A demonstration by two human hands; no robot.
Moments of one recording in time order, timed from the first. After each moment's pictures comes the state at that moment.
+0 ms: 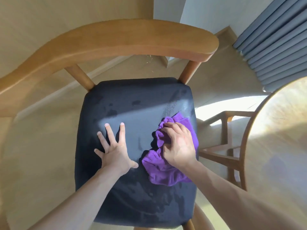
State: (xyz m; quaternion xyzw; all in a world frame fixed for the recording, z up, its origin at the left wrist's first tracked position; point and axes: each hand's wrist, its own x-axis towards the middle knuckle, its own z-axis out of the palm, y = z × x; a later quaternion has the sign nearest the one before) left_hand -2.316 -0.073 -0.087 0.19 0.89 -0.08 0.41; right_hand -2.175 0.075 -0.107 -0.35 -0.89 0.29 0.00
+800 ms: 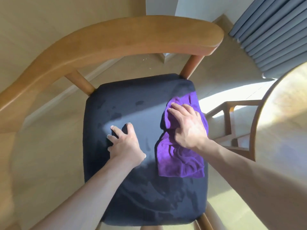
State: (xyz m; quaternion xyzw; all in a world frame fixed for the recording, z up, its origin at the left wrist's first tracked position) left_hand -2.338 -0.047 -0.077 0.24 0.87 -0.11 0.41; right_hand -2.200 0.116 -0.101 -0.32 -0.91 0.26 -0.10
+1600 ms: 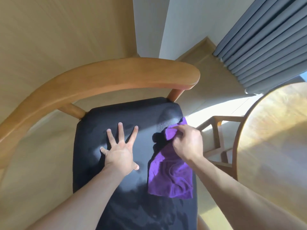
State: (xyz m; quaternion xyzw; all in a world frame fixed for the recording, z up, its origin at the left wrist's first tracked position) left_hand -2.366 -0.001 -0.080 0.39 0.82 -0.20 0.38; right_hand -2.208 0.145 -0.071 -0.54 -0.78 0.30 0.00
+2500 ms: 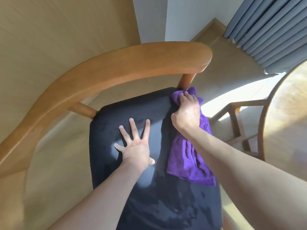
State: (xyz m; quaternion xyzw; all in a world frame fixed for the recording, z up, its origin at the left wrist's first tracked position) left_hand -2.362 0.003 -0.093 0.37 0.81 -0.22 0.39; right_hand -2.271 0.161 -0.108 -0.55 -0.78 0.31 0.01
